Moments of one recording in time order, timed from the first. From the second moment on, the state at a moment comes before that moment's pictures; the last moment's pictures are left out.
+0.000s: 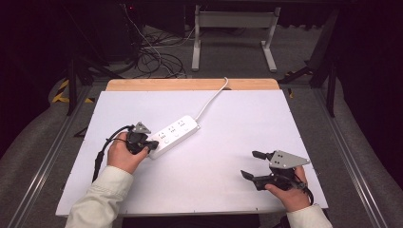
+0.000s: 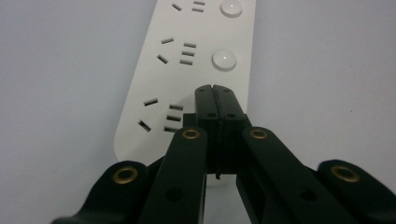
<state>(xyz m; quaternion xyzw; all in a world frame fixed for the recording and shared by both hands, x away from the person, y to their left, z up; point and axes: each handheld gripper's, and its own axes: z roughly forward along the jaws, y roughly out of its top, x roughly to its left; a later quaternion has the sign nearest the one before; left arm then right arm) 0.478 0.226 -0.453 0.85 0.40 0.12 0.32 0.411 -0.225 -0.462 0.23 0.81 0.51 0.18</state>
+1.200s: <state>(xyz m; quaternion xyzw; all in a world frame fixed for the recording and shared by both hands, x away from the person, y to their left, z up) 0.473 0.230 -0.435 0.81 0.40 0.15 0.39 0.412 -0.226 -0.463 0.23 0.81 0.51 0.17</state>
